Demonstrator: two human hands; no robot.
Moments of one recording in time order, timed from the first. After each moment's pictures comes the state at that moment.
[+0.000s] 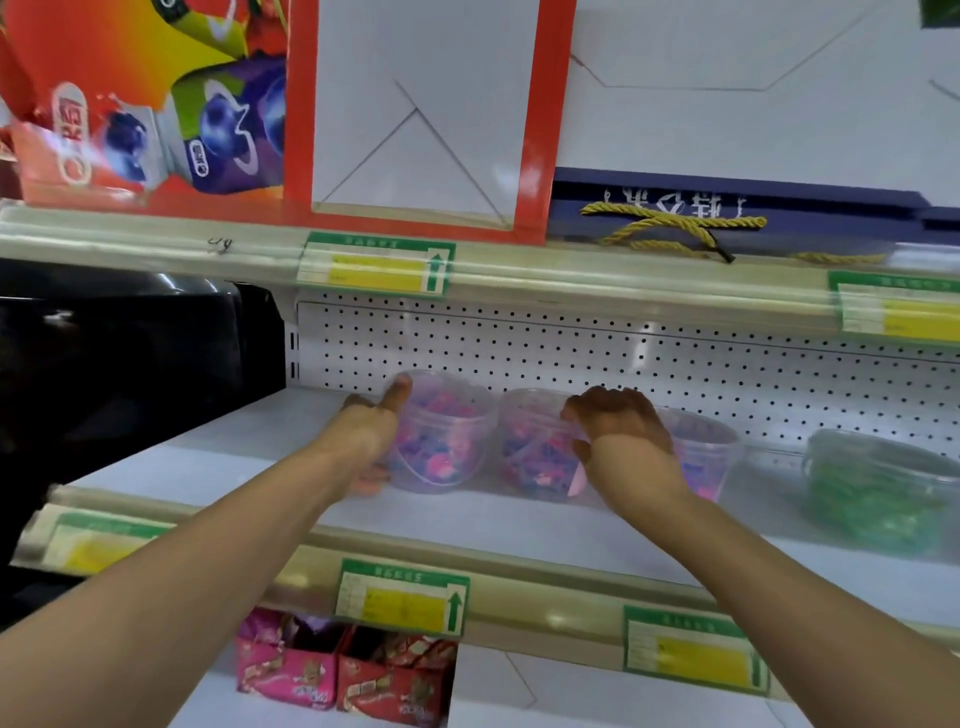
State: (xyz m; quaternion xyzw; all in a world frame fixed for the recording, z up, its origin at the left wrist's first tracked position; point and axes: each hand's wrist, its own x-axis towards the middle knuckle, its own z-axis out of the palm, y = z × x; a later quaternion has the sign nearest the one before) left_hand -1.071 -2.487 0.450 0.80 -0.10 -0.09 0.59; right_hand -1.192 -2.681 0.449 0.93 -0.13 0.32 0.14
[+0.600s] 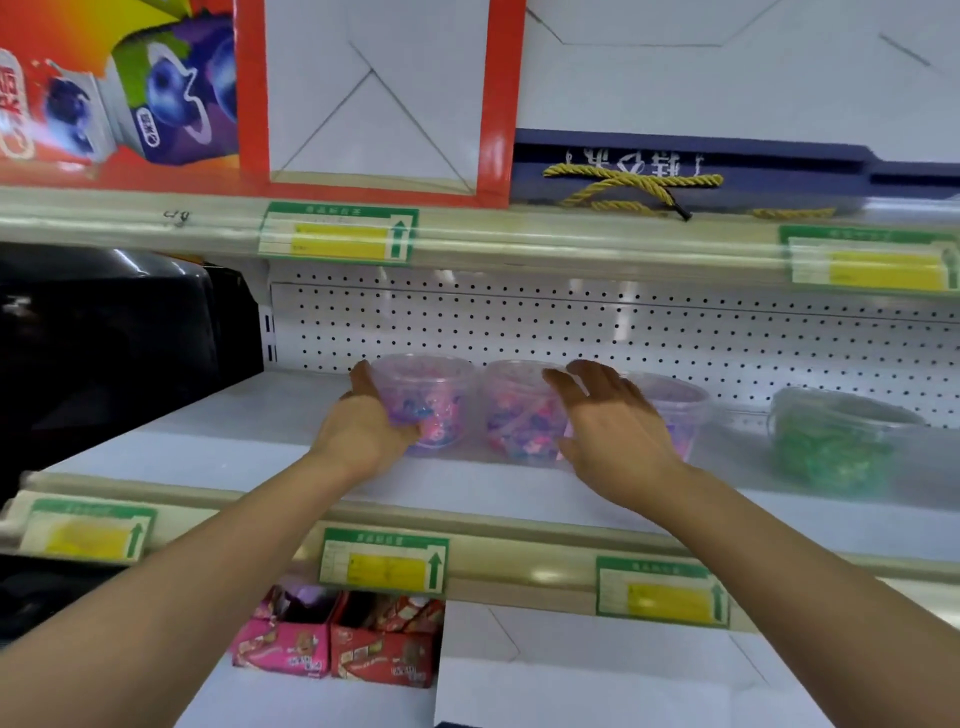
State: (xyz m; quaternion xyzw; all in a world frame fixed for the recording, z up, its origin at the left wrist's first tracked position) left_hand -1.072 -2.501 0.429 0.90 -0.20 0.06 0.37; right_hand -1.211 -2.690 0.436 0.94 -0.12 0.27 0.15
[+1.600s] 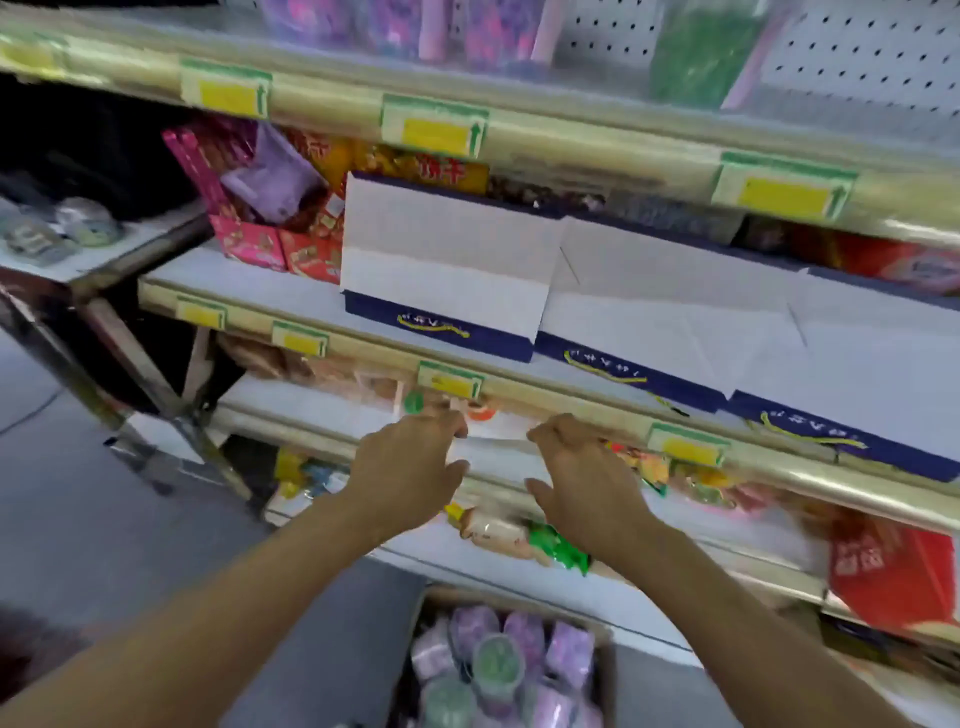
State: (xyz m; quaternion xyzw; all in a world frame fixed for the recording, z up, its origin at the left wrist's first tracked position) left_hand -1.471 -2.568 0.188 0.95 -0.29 -0.05 0.13; right_hand -1.547 -2.738 0.177 1.00 -0.03 0.02 -0.08
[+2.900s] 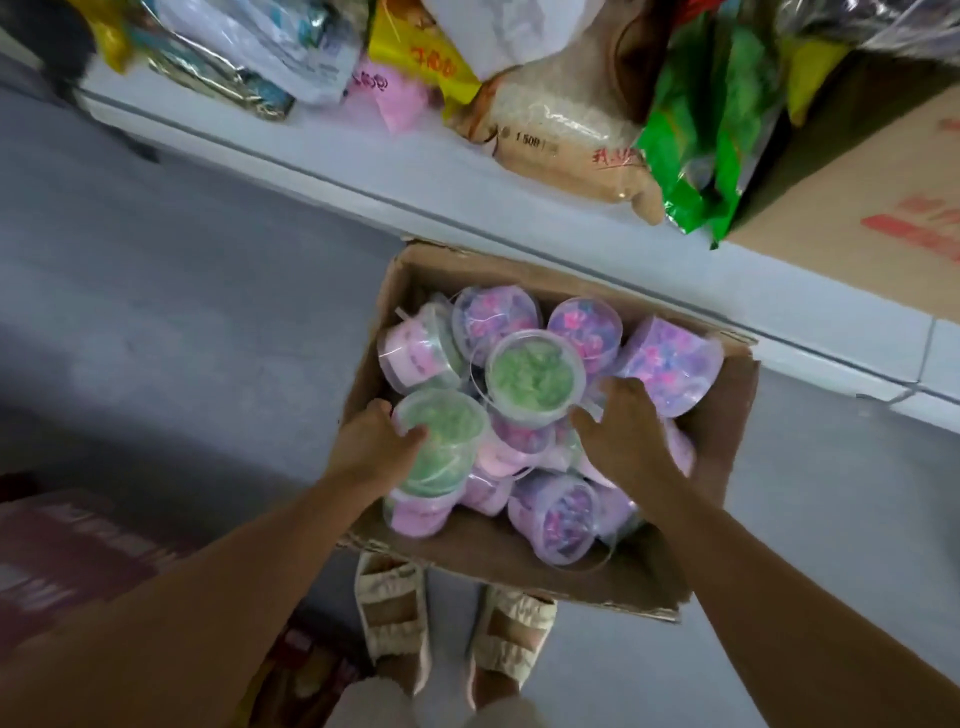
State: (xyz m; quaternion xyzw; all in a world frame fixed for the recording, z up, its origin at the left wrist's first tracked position) left_hand -1.564 -2.540 -0.469 0.90 0.09 -0.39 0.16; right_hand -1.626 -2.767 -0.467 0.88 -0.31 -0.23 -0.28
